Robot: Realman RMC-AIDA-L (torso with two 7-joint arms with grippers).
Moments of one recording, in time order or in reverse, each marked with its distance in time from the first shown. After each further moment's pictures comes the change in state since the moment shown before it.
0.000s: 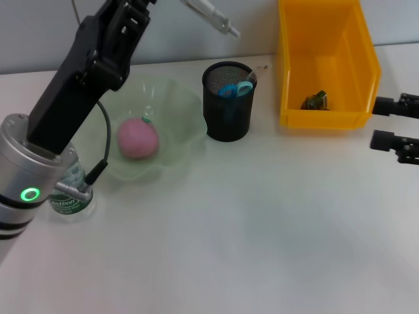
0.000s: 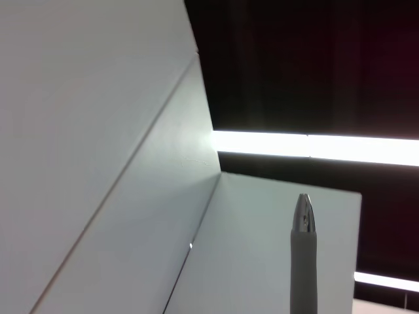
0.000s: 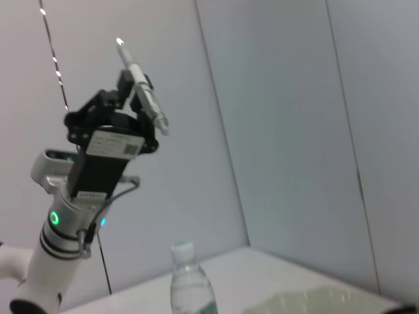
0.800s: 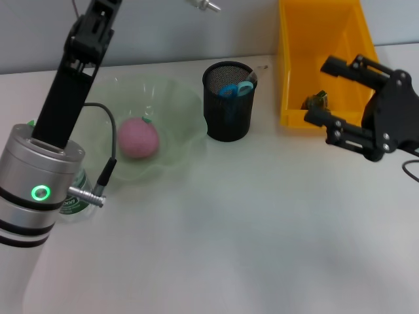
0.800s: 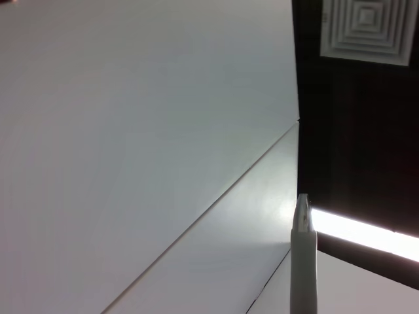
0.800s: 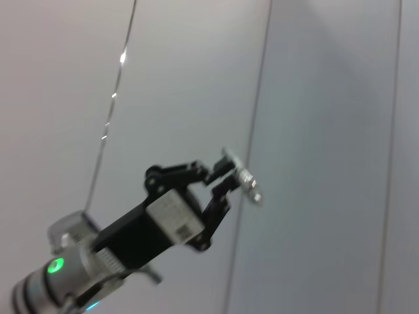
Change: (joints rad) left arm 0.020 0.001 0.422 0.054 -0.589 -0.078 -0.016; right arm 0.035 0.157 -0.010 0.138 0.186 0.032 -0.521
